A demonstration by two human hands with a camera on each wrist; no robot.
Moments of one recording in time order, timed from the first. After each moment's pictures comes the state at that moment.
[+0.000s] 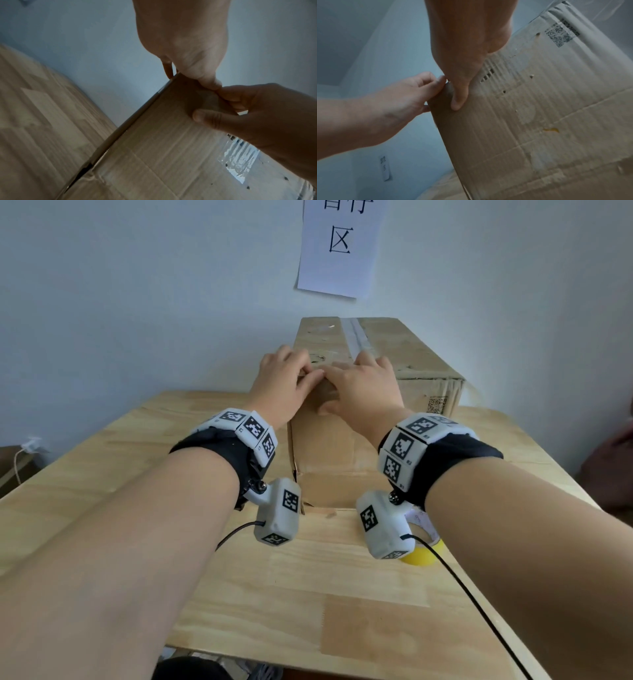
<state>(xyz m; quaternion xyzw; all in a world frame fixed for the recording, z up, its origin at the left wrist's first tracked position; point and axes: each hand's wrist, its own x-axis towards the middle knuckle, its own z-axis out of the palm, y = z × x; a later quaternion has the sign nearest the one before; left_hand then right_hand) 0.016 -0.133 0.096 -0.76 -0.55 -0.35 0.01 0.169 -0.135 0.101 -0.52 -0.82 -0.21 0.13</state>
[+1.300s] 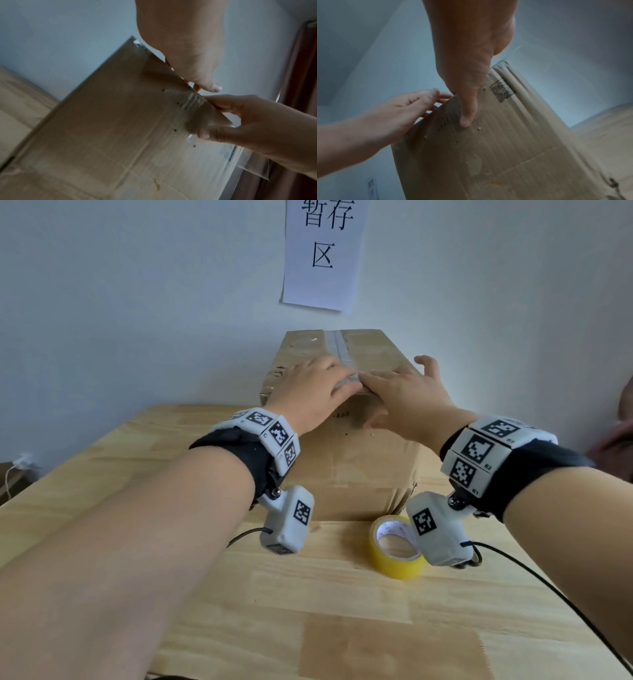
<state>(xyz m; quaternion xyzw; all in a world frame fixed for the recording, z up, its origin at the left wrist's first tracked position) 0.081 -0.120 0.113 -0.83 -0.50 -0.23 0.12 0.260 -0.136 0.117 -0.55 -0.81 -0.20 0.06</state>
